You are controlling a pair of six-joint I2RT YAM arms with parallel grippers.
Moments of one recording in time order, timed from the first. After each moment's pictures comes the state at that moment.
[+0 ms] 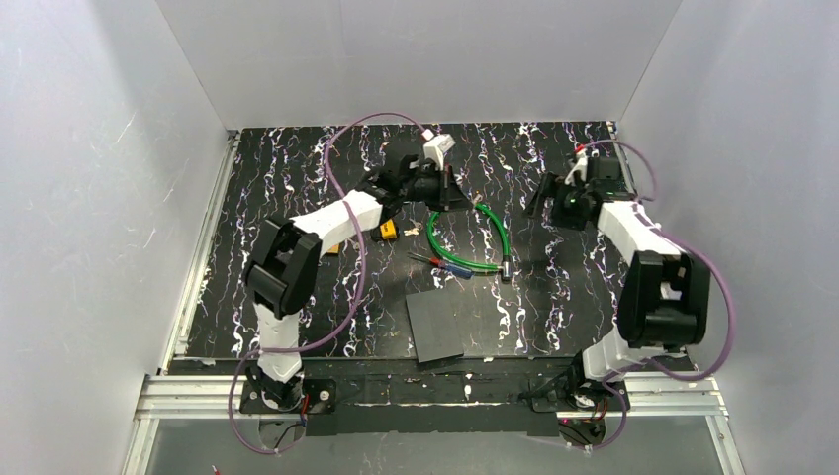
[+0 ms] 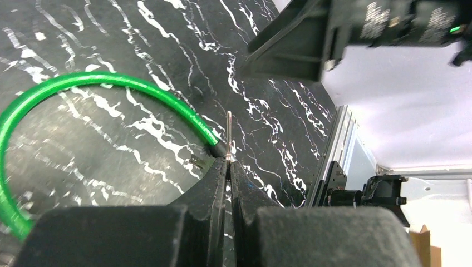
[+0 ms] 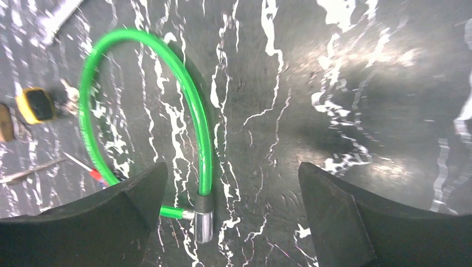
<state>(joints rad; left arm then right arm) -0.59 1.94 1.41 0.09 0.64 -0.50 -0.01 1.59 1.06 -0.36 -0.38 0.22</state>
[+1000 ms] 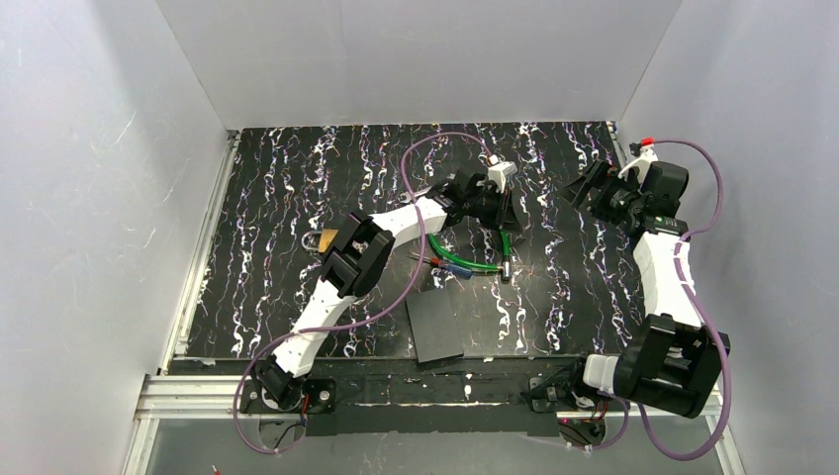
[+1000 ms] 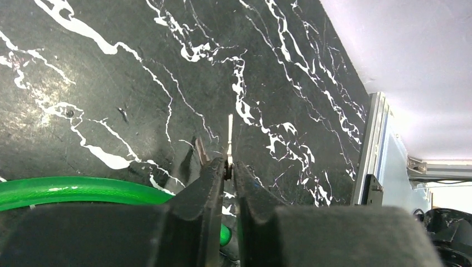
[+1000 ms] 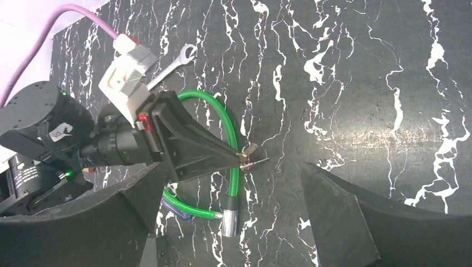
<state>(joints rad) -0.77 2.49 1.97 0.00 0.61 -0.50 -0.26 1.25 0.97 -0.26 -0.59 0.31</state>
